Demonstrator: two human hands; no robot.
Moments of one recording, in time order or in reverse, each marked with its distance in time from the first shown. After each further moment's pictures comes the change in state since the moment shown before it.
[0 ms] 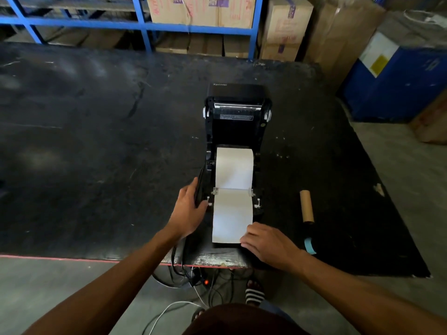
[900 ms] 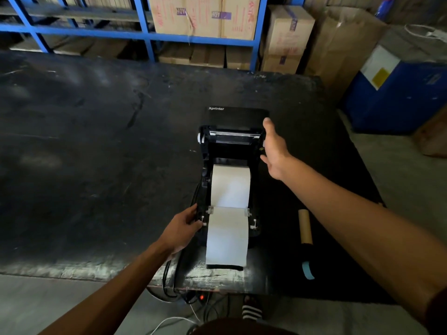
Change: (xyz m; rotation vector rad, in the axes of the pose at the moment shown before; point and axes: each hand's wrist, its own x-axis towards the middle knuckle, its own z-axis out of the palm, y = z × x) left_hand 0.023 -0.021 0.010 -0.364 -0.161 -0.237; right_hand 0.161 0.104 -0.158 1.300 0.544 1.033
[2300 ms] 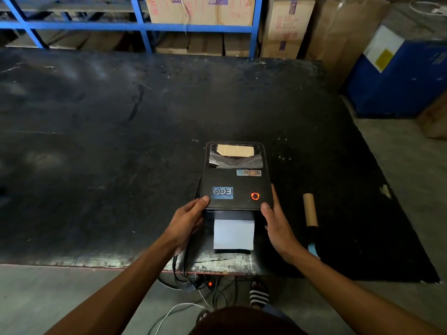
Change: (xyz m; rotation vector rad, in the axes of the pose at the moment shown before) left_hand -0.035 0.017 0.001 -0.399 -0.102 -0.079; right_hand -0.120 0.176 -0.027 -0.083 -0.216 -0.163
